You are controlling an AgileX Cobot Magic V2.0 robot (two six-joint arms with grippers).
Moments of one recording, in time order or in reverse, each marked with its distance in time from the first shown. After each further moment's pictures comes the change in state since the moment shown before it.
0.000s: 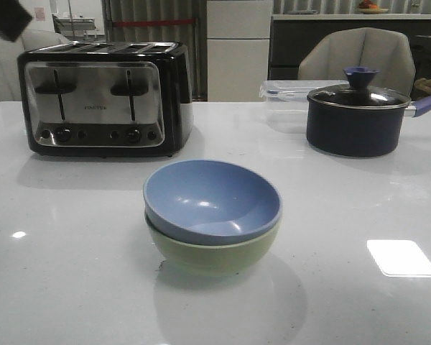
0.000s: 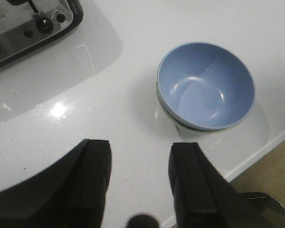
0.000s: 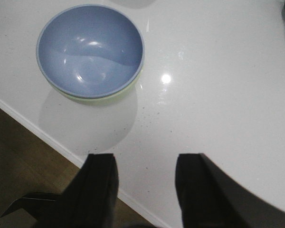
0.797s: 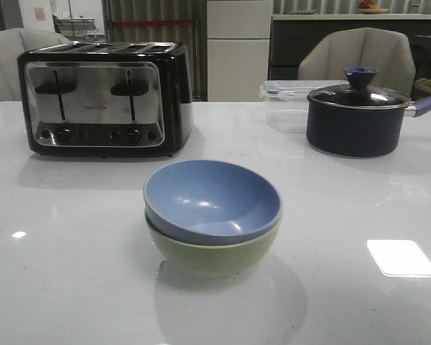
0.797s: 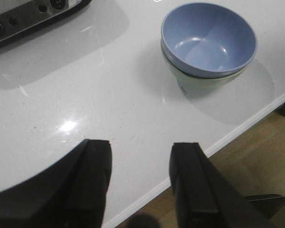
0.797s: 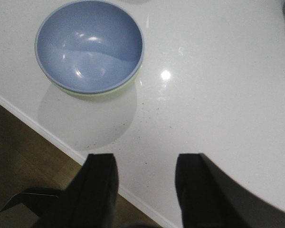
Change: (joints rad) left arm 0.000 -0.342 0.298 0.038 -0.031 0.000; right arm 0.000 0.000 0.000 -0.008 0.023 0.000
